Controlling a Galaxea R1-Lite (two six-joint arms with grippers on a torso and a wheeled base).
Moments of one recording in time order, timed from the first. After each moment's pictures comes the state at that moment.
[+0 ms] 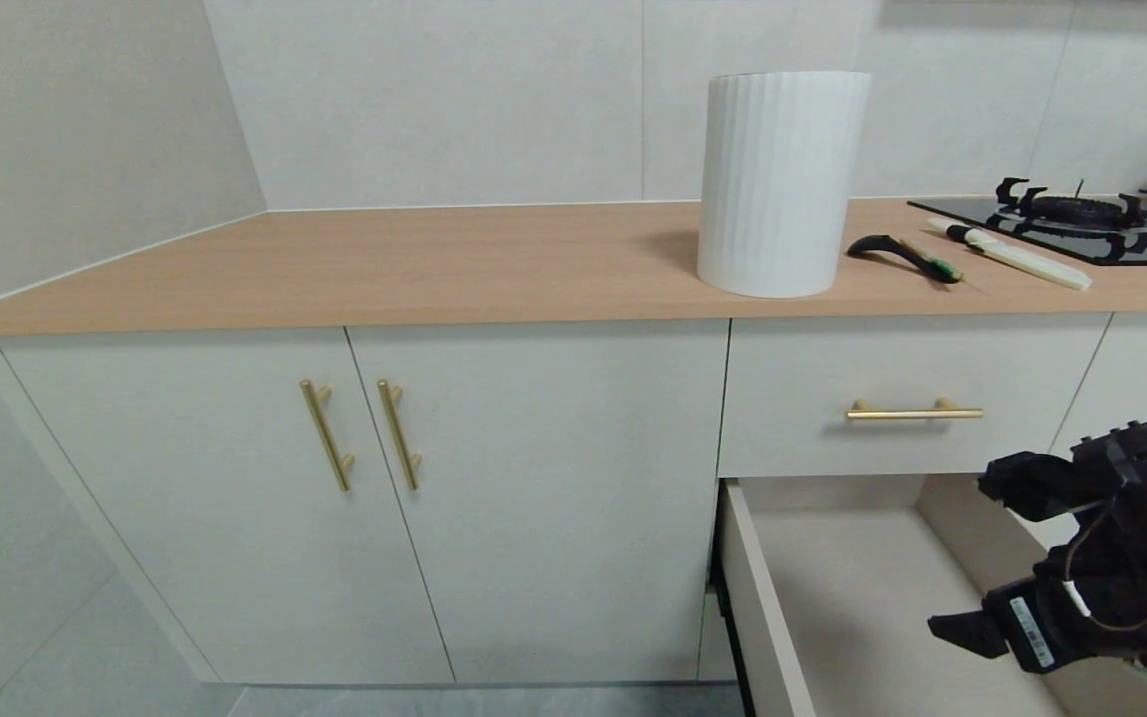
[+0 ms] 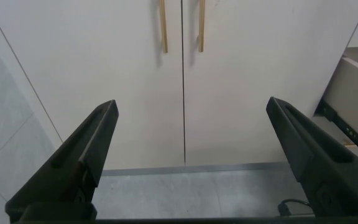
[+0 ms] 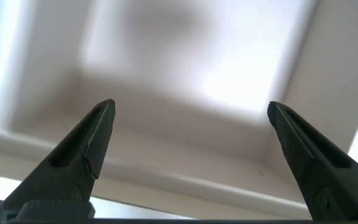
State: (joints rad) left arm 0.00 0.00 0.00 0.01 -0.03 0.01; right arm 0.29 1.48 -0.62 0.04 -0.10 -0.01
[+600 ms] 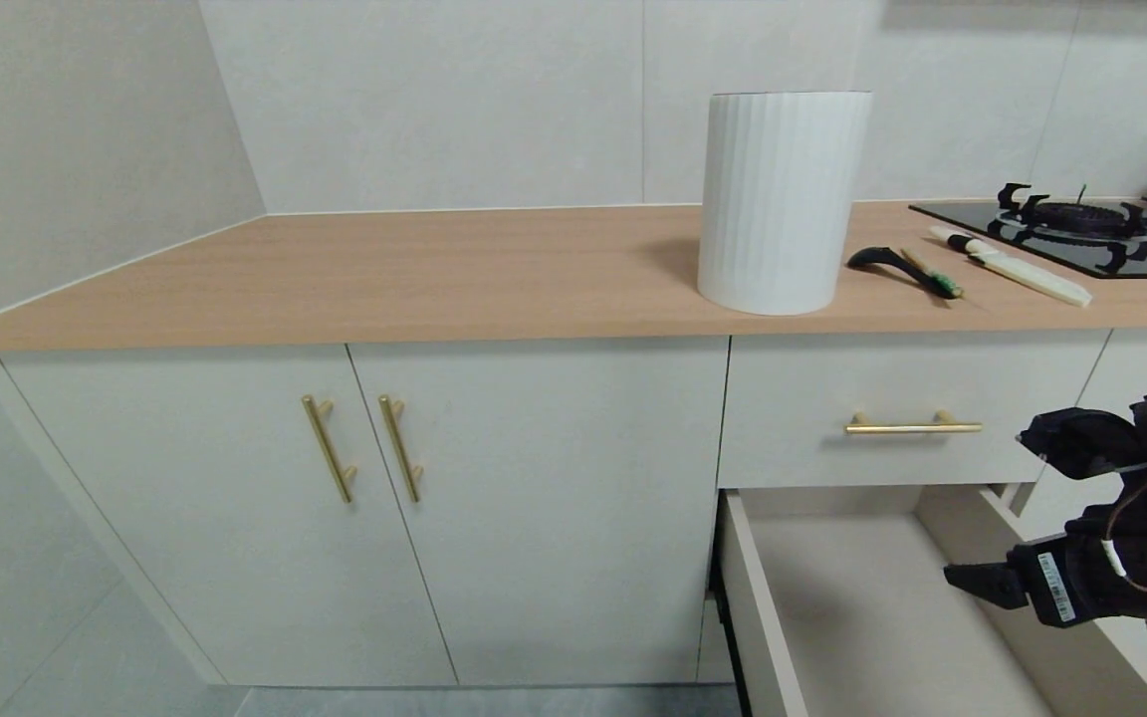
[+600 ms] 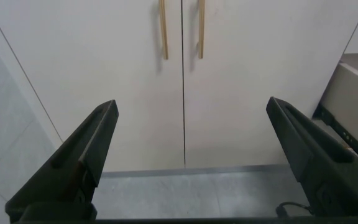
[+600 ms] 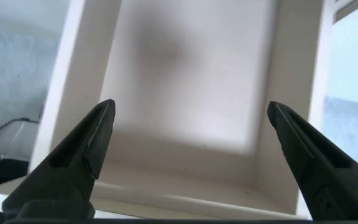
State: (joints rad) left arm 0.00 0.00 0.00 0.01 -0.03 0.01; right arm 0.24 1.42 -0.65 0.01 -0.11 -0.01
